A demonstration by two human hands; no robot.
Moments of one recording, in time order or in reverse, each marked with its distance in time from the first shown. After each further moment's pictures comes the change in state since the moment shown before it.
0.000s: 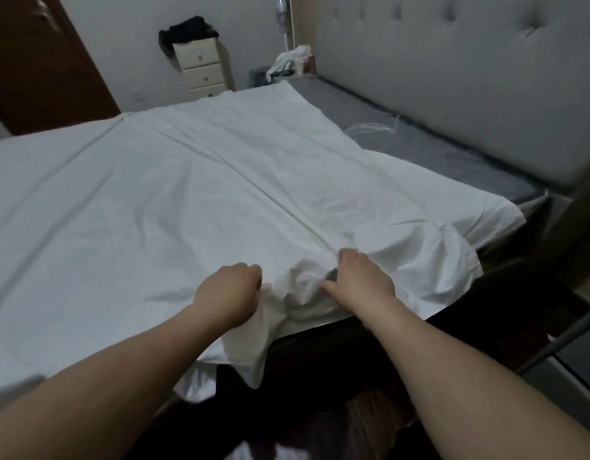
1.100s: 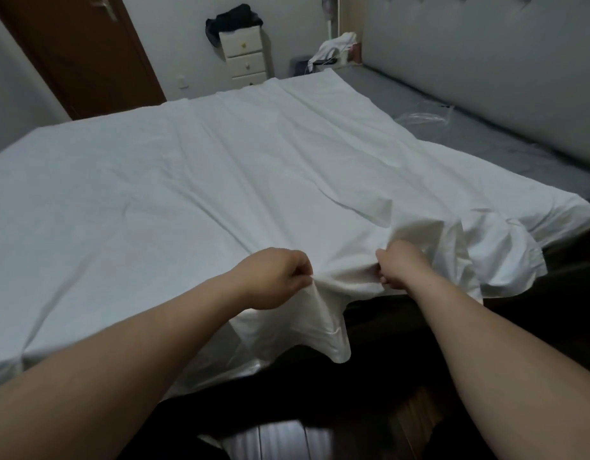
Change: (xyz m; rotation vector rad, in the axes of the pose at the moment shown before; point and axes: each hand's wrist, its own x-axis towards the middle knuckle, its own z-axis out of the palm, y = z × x) left_hand -0.043 -0.028 -0.038 -0.332 -0.062 0.196; right_hand 0.031 -0.010 0.021 0.386 -0.158 0.208
